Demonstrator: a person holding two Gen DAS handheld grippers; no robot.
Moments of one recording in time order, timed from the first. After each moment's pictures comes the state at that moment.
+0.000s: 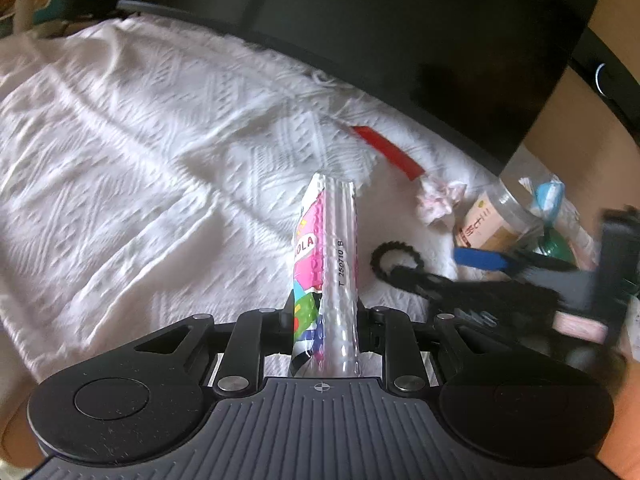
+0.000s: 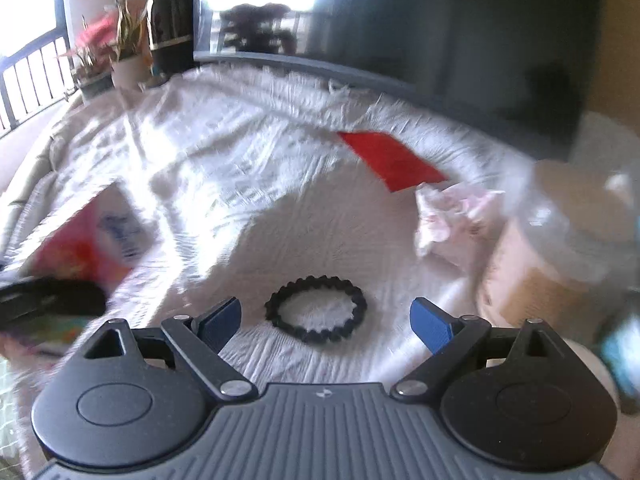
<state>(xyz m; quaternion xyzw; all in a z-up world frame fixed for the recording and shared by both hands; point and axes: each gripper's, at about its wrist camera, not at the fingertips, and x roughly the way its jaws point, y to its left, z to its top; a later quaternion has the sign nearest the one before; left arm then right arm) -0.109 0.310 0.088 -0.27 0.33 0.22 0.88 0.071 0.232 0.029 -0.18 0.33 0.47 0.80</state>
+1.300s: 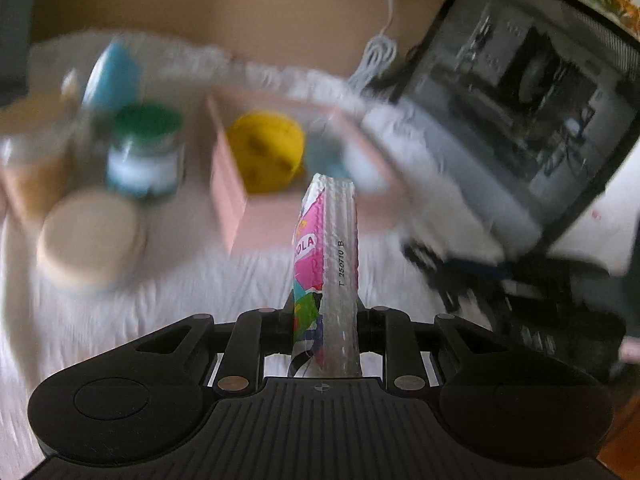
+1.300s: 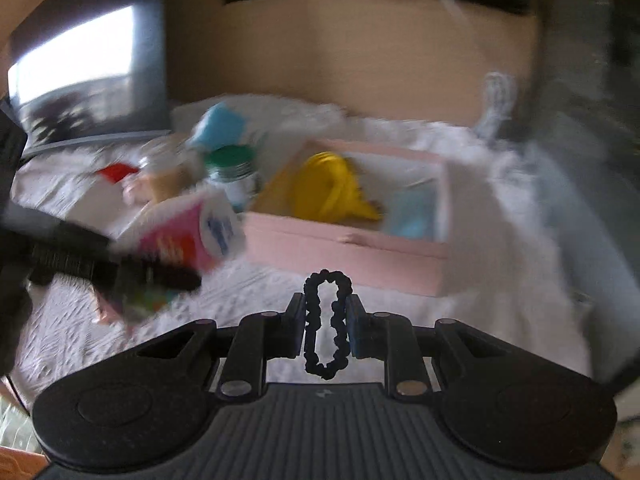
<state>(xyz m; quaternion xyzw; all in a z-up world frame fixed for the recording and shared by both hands) 0.052 0.073 0.110 -0.11 0.40 -0.20 0.89 -0.005 -0.112 0.091 -0.05 0.32 0.18 0.93</state>
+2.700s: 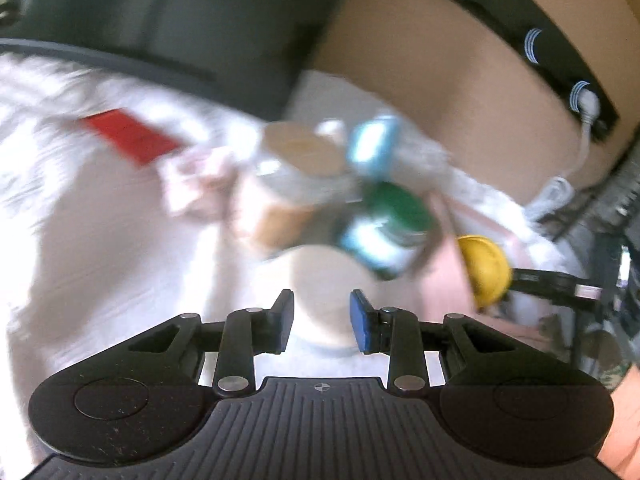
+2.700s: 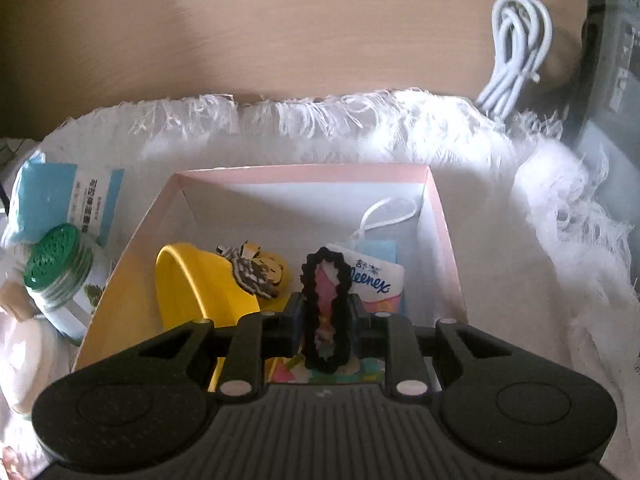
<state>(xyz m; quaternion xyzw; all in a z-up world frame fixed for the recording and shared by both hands) 0.041 0.206 0.091 -0.23 0.35 0.05 0.91 0.223 -0.088 0.046 -0.01 0.39 0.12 0.91</state>
